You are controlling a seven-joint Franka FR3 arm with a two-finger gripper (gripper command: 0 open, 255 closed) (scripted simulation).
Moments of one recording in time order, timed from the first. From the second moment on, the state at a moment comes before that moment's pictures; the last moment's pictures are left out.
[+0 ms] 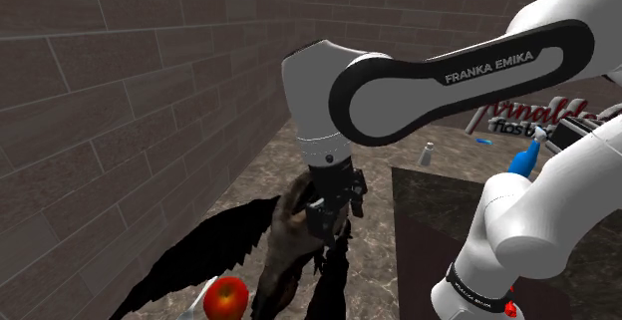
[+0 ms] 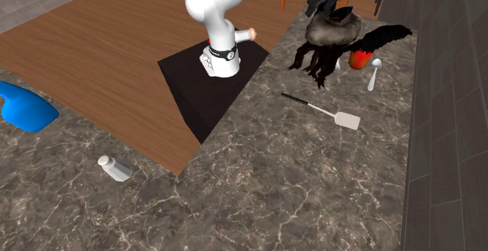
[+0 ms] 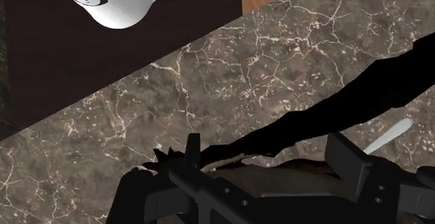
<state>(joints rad) 0.17 -0.41 0.42 -2.34 0.26 1.64 0.55</state>
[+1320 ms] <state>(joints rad) 0.52 -0.73 0.62 -2.76 0.58 1.44 0.36</state>
